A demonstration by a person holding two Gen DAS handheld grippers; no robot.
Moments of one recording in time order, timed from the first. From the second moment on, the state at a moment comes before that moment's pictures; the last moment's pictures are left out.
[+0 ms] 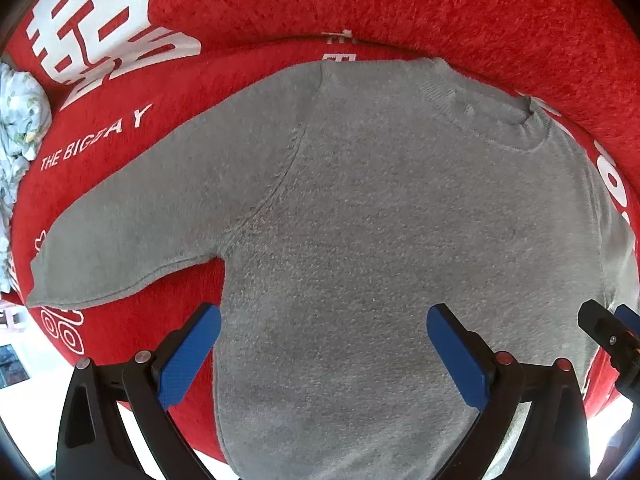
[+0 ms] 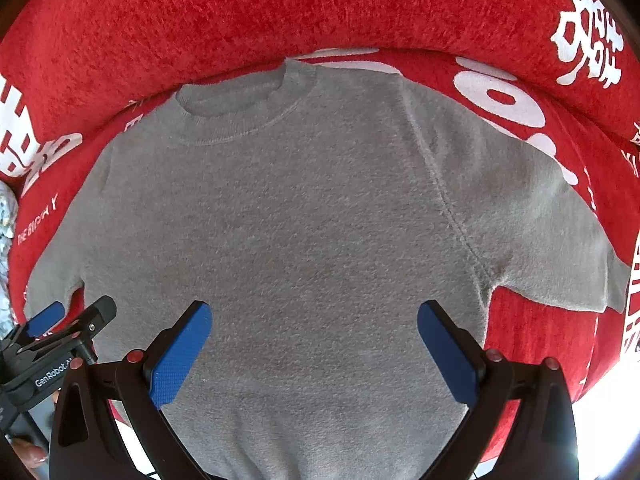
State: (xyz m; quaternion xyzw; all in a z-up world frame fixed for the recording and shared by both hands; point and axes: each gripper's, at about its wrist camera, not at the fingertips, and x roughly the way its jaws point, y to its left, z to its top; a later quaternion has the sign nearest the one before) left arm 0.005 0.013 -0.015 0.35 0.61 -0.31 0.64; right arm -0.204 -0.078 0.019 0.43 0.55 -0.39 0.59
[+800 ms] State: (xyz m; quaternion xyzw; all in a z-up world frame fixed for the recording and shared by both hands) left arm 0.015 0.021 -0.014 0.32 0.60 -0.35 0.65; right arm -0.203 -0.073 0.025 0.42 0.56 -0.39 0.59
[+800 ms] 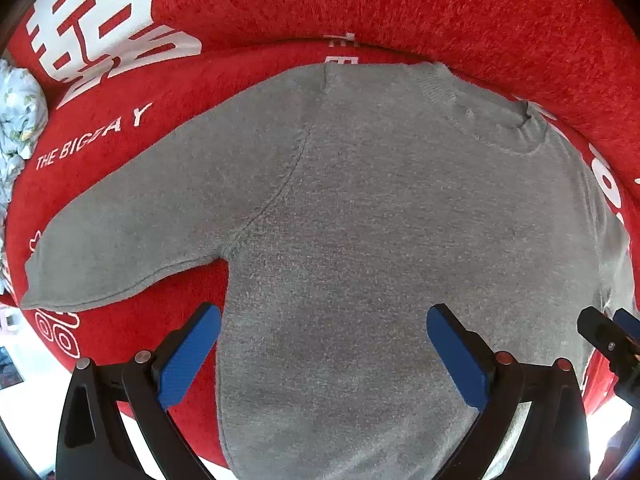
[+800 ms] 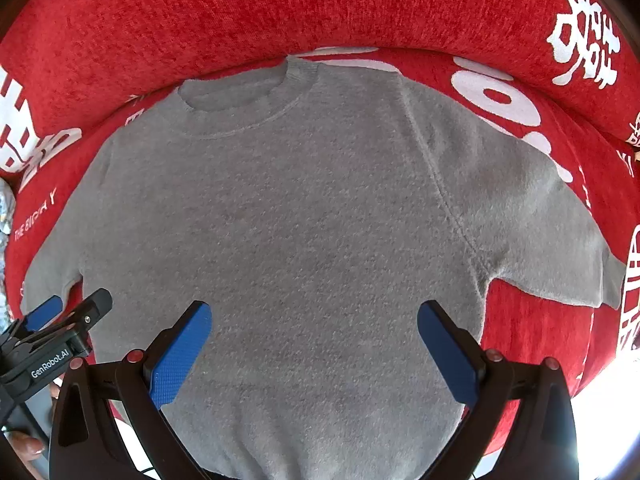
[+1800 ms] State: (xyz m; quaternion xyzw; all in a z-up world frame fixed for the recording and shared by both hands) left arm 0.172 0.193 -0.069 -0.07 0.67 -0.27 0.69; right arm -0.120 -0.007 0.009 0.39 0.59 -0.28 0.65
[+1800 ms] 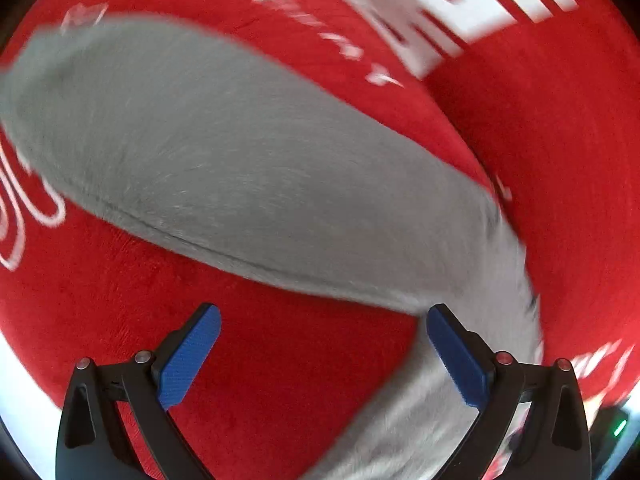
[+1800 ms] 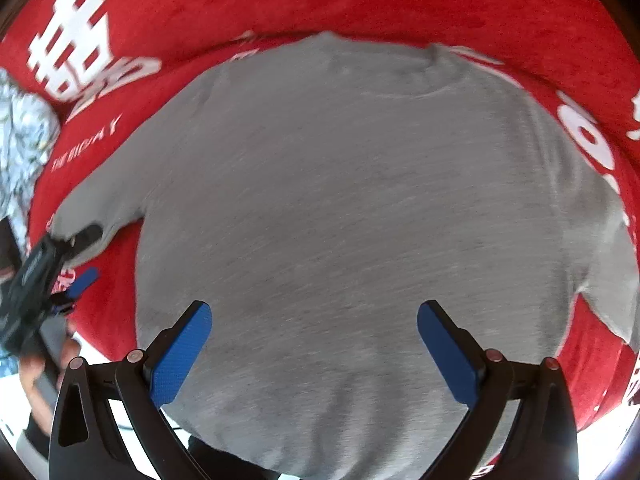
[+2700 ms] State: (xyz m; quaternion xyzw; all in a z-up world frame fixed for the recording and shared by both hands) left arm 0.287 0.297 -0.053 -0.08 0.61 -0.15 0.78; right arm -0.068 0.032 0.013 0.37 0.60 -0.24 0.67
